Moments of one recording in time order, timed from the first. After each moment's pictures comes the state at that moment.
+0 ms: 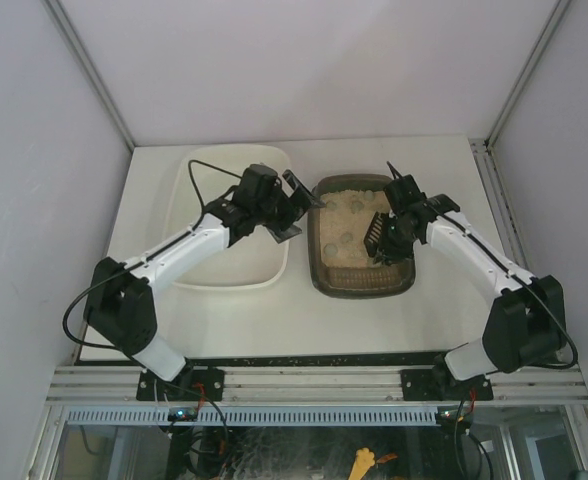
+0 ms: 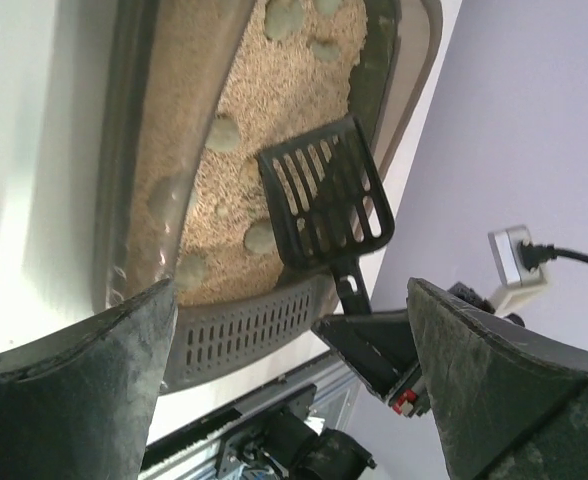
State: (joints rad) left arm -0.58 1.59 1.26 -0.32 0.13 -1.20; right arm 0.38 1.44 1.16 -0.95 -0.08 0.58
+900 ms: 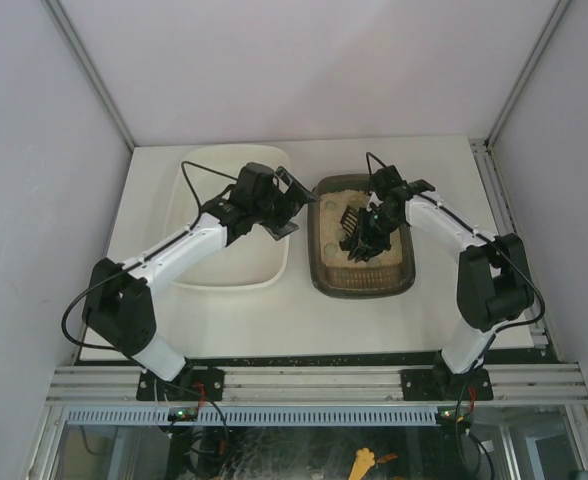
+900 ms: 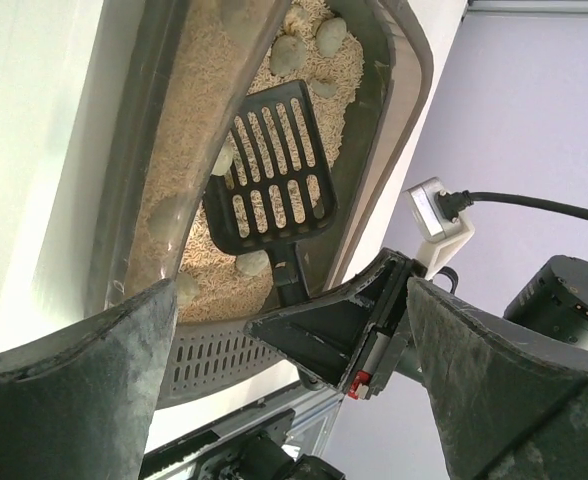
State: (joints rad) left arm -0.59 1.58 1.26 -0.32 0.08 -1.29; right arm 0.37 1.72 1.31 -0.91 -0.40 0.50
